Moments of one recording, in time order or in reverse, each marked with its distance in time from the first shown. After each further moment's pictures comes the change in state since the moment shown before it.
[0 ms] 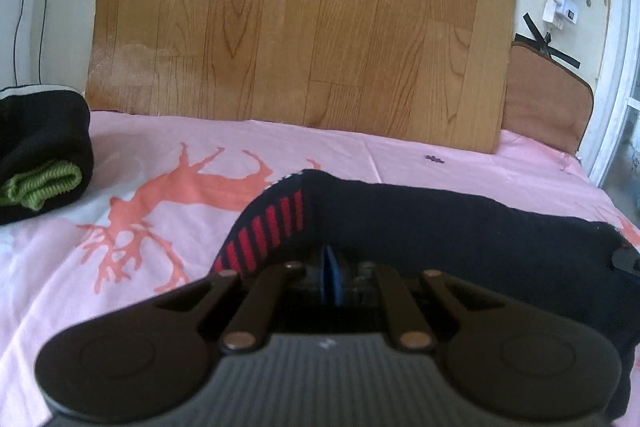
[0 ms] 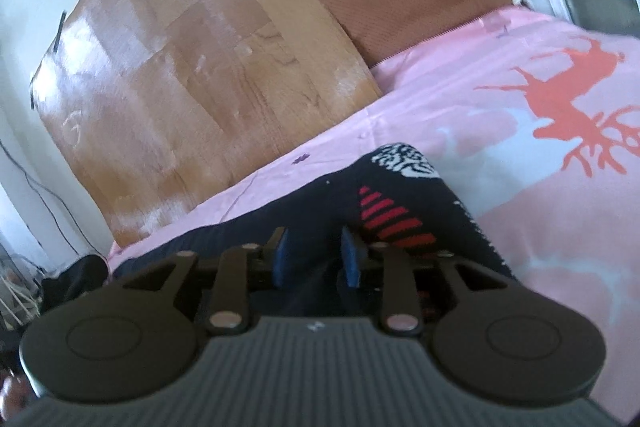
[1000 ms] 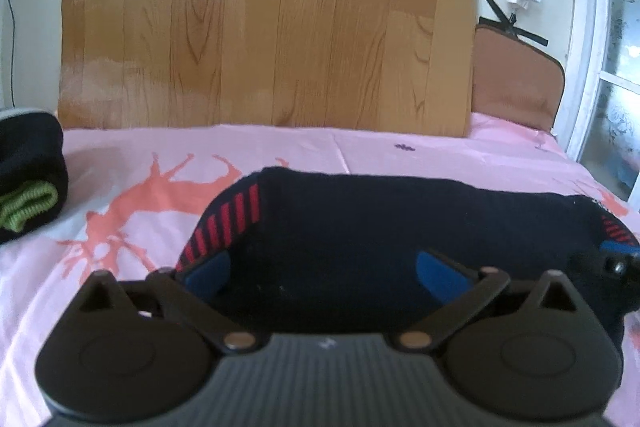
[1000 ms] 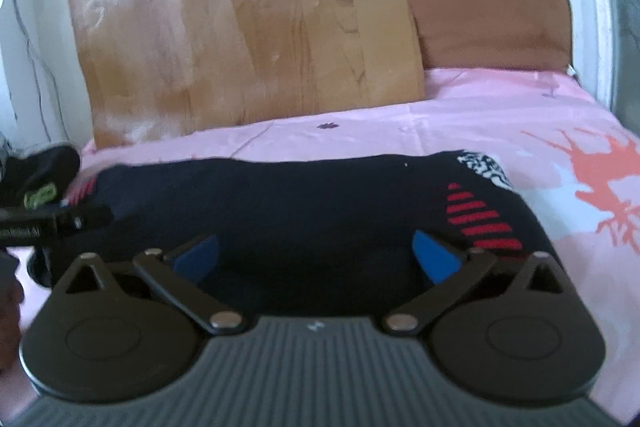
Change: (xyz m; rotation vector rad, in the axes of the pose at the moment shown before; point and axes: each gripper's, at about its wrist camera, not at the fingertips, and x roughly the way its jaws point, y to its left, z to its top) left arm -0.001 -0.011 -0.003 0.084 0.021 -0.067; right arm 0.014 0.048 -0.015 -0.327 0.080 -0.073
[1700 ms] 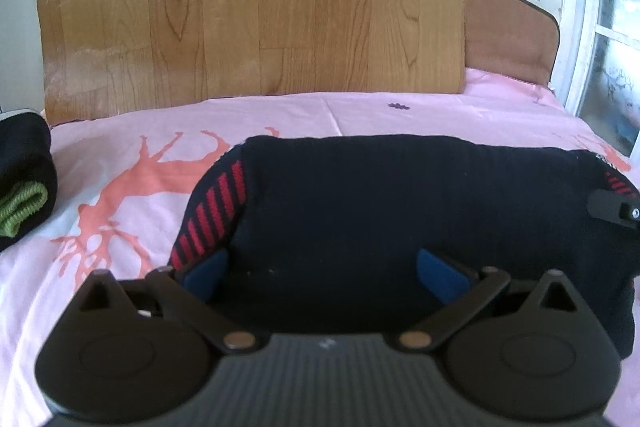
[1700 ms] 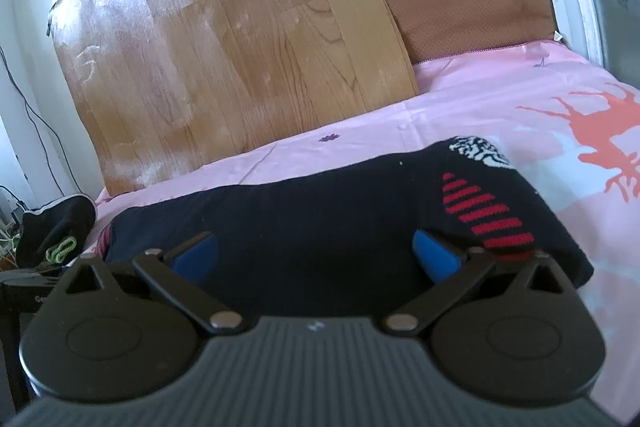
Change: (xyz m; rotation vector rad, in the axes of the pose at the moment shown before) left arm 0.008 -0.008 -0.001 0.081 0.107 0.009; right arm -0.004 -0.002 -0.001 0.142 -0.039 0.031
